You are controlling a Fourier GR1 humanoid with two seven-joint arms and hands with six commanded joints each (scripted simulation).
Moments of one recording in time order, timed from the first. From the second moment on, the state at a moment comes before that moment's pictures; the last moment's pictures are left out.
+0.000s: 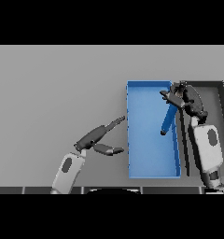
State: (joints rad) left arm -0.16 -0.07 -0.32 -1.60 -0.24 -0.48 0.09; right arm -0.45 -0.46 0.04 -1.52 -0.36 0.01 0.61
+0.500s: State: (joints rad) left arm -0.17 -0.07 -0.33 -1.60 -0.25 -0.47 0.11; right arm -0.60 -0.86 0.67 -1.40 -0.77 -0.33 0.61
